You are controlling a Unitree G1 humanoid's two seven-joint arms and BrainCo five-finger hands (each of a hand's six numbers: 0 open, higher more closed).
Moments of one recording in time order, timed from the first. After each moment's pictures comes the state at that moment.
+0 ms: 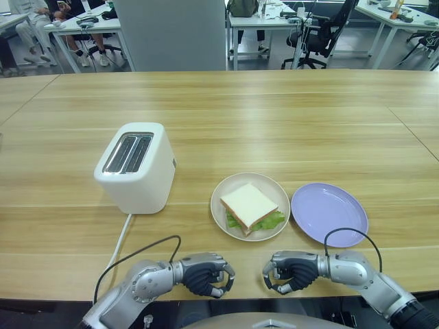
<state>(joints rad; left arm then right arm) 0.16 0.66 -0.46 -0.17 0.59 -0.29 -0.54 0.02 -0.69 0.51 0.07 -0.45 -0.58 0.57</state>
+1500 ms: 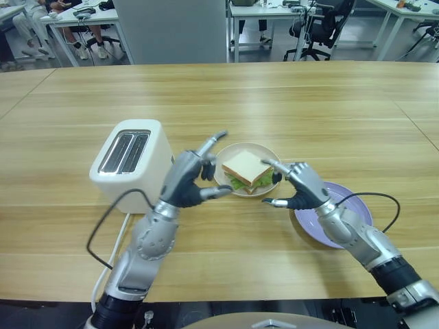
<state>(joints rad) 0.03 0.32 -0.11 -0.50 0.36 -0.29 0.07 -0.14 -0.59 0.28 0.01 -0.56 -0.62 -0.39</state>
